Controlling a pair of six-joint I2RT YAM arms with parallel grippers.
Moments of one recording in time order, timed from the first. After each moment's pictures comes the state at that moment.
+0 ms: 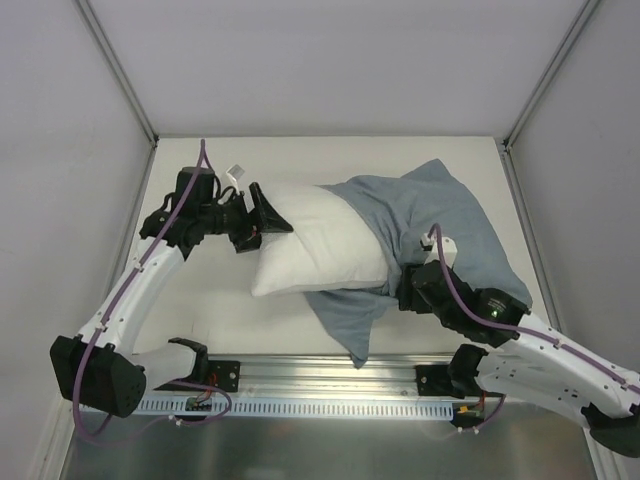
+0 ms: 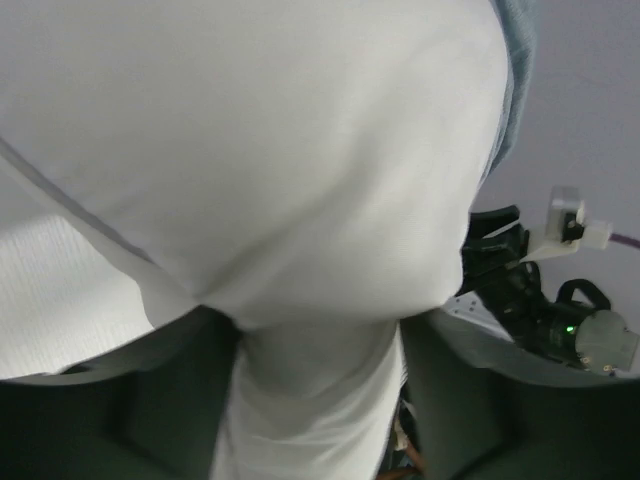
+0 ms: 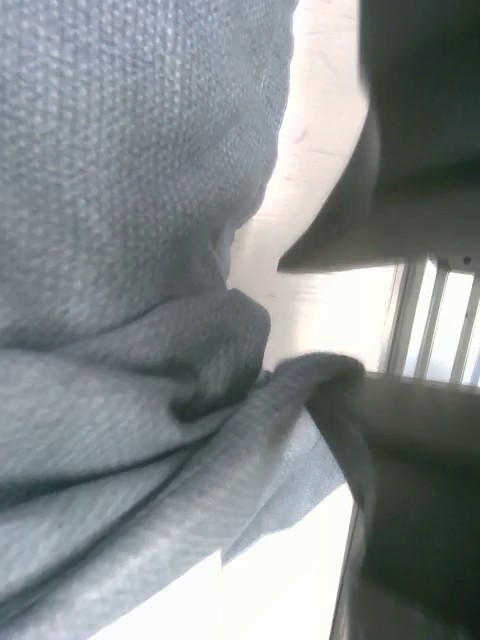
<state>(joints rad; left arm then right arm) -0.24 1.17 1.11 -0.65 0.66 -0.79 0.98 0.70 0.71 -0.84 0.51 0.74</state>
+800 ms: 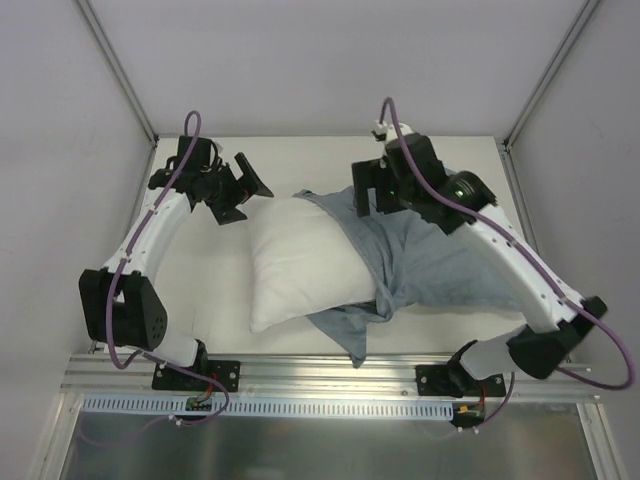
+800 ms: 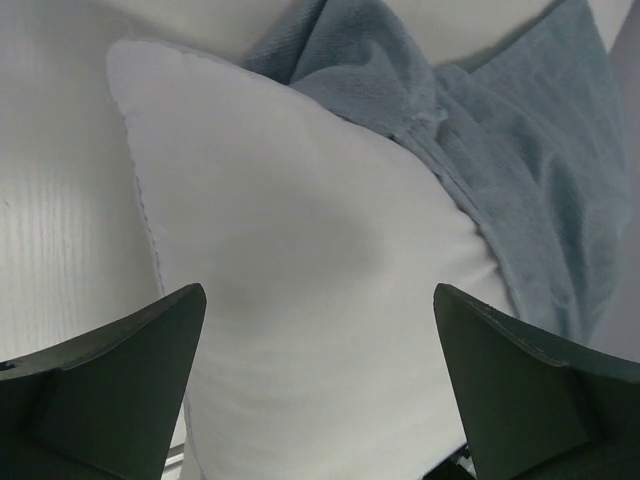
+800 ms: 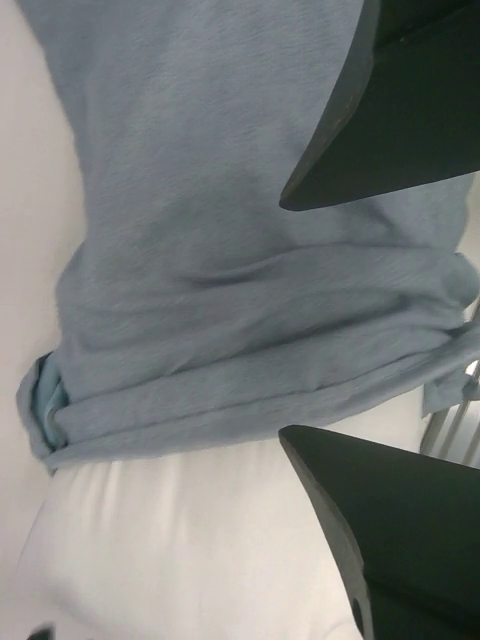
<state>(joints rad) -0.12 1.45 1.32 -0.73 0.40 -0.72 0.71 1.33 1.56 -0.91 0.24 0.30</state>
